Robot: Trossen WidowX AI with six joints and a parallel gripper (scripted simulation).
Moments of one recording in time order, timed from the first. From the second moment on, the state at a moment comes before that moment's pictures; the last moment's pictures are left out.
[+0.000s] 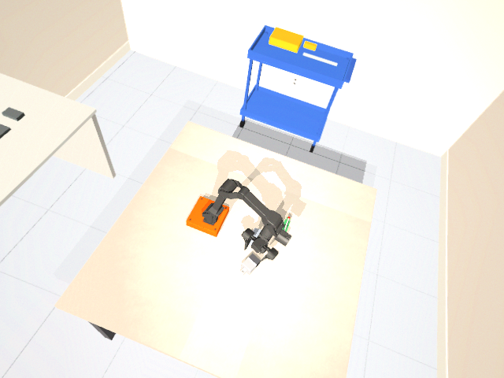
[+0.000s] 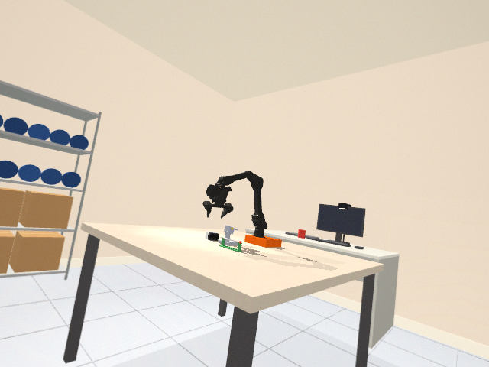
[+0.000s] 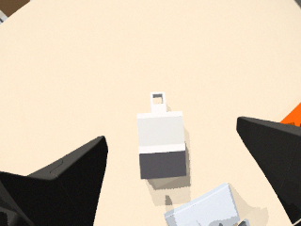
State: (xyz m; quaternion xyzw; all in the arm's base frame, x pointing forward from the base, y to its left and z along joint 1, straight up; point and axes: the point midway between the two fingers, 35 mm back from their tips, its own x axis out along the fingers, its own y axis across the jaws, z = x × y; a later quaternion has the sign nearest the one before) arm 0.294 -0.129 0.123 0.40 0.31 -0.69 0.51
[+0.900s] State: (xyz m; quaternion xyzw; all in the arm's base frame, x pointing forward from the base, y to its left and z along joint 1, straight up) arm 0.297 -0.135 0.048 0.42 0.28 -0.71 0.50
